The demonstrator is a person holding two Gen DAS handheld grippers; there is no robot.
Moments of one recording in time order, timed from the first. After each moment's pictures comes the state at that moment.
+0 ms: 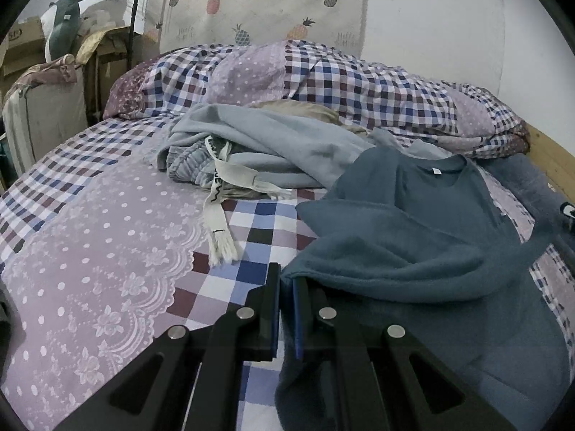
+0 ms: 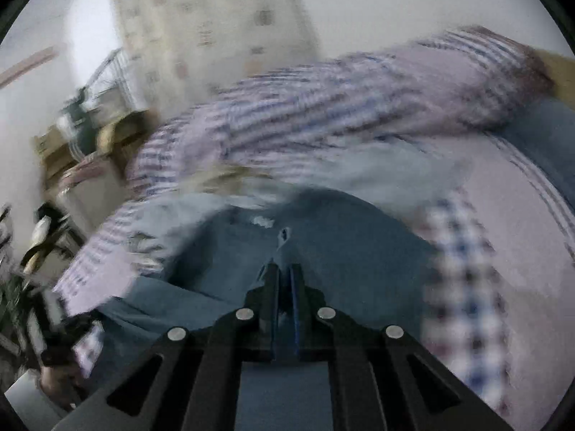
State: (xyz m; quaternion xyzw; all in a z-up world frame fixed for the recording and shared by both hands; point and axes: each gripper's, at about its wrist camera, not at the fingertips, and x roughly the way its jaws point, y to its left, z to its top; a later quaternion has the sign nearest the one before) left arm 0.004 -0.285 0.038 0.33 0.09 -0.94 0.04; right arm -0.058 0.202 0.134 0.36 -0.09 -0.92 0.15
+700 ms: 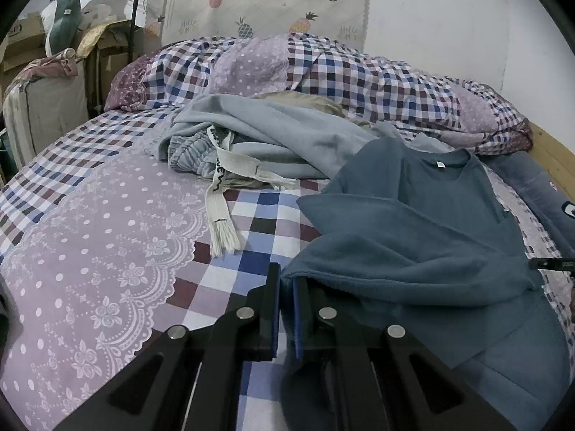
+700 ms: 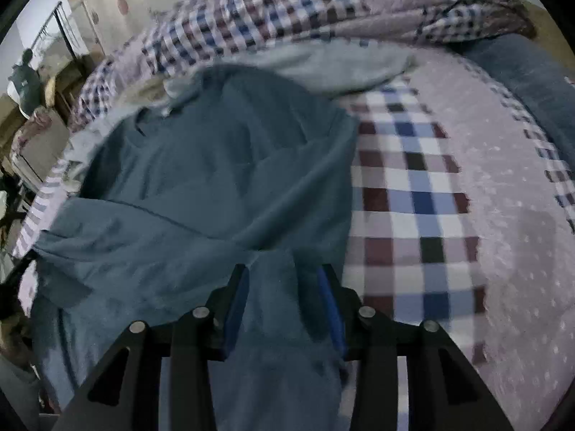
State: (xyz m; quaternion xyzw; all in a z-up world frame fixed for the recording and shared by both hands) left arm 0.002 -0.288 0.032 0.34 0.09 -0.93 0.05; right arm -0.083 0.213 0.048 0.49 -0.03 -0.86 0.12
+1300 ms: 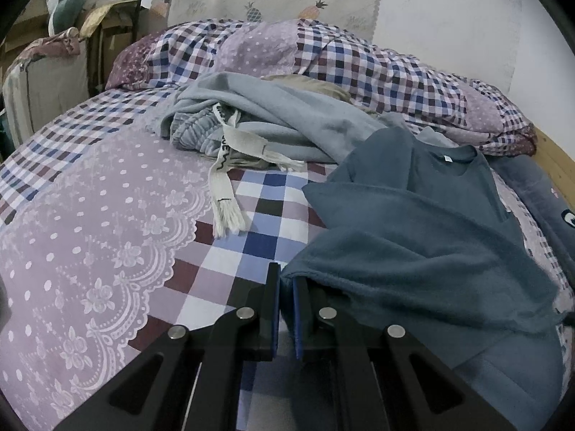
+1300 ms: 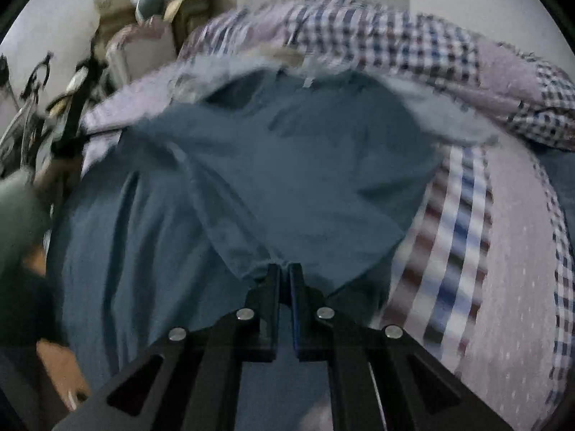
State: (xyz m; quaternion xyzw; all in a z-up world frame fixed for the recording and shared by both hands) left arm 0.001 -0.295 0.020 0.36 0.12 -0.92 0.05; right arm 0.048 0.200 0.075 0.45 0.14 -0.83 0.30
